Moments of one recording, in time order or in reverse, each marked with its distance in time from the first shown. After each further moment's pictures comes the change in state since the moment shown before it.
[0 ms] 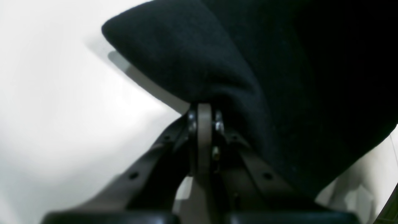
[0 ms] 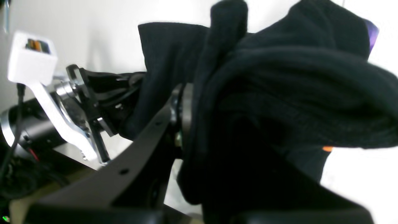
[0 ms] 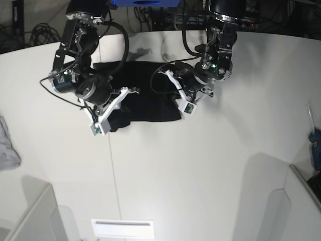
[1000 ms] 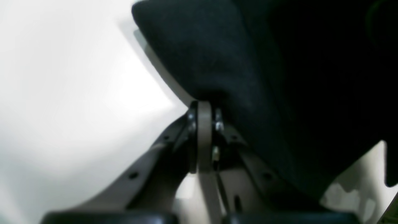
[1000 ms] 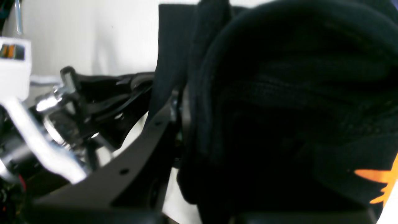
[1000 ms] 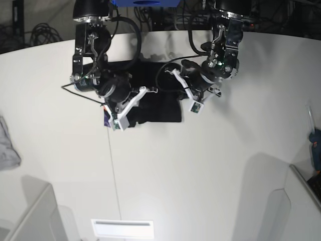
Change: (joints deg) left arm 1.7 -2.3 -0.9 5.1 0.2 0.1 1.6; right arm -0.9 0.6 -7.7 -10.5 0.8 -5.3 11.1
